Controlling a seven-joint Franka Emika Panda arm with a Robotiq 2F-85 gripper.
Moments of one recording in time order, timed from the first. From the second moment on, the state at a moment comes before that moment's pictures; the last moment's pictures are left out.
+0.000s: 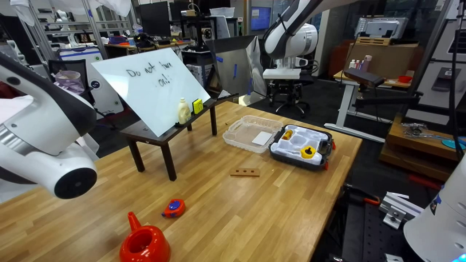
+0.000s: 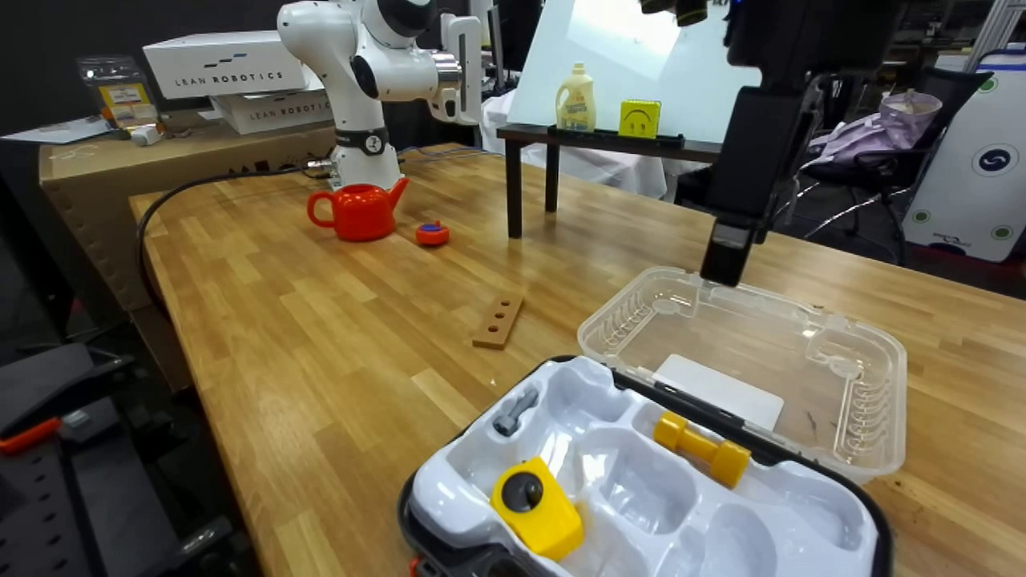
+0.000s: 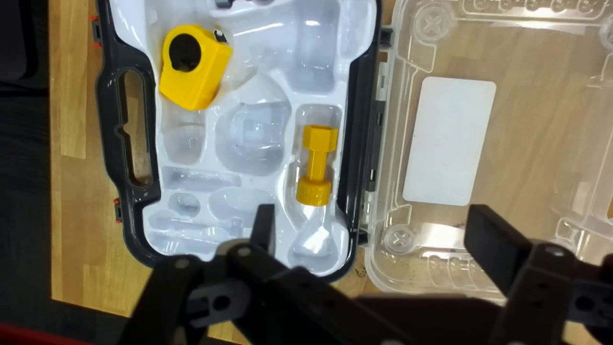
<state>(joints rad) -0.26 0.37 -0.32 -1.95 0.11 2.24 0.83</state>
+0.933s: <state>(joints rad) -0.27 0.53 -0.33 -1.95 0.16 2.26 0.82</state>
